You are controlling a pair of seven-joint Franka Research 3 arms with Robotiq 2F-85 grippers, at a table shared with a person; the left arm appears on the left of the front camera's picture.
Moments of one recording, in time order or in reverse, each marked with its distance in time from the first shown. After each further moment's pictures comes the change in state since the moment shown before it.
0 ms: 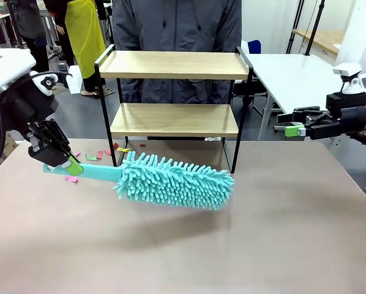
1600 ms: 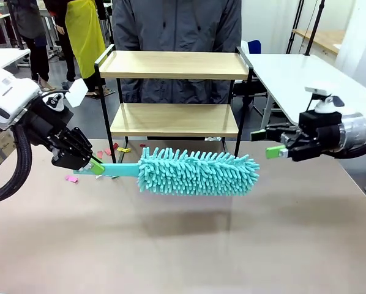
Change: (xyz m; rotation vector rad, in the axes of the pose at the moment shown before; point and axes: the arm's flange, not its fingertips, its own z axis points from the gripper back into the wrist) left arm -0.021 0.060 -0.054 -0.075 -0.254 -0.184; right arm -0.029 0.028 -0.074 0.240 -0.049 0.031
